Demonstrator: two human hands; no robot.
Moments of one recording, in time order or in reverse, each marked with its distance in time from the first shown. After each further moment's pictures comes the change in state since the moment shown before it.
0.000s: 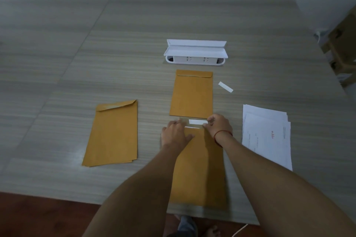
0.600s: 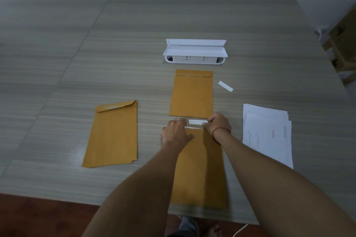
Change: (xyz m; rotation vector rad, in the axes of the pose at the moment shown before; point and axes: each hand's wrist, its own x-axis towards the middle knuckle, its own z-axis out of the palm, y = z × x) left_hand 0.002 0.009 -0.011 -0.048 -0.033 -0.093; right_hand 0.005 -0.009 0.002 0.011 0.020 0.085
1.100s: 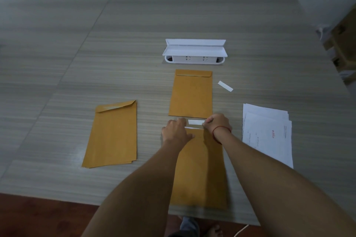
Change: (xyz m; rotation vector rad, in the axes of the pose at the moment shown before) left_hand -0.002 0.006 -0.008 -0.010 -0.031 -0.033; right_hand 0.001 -0.002 -0.004 0.063 -0.039 0.051
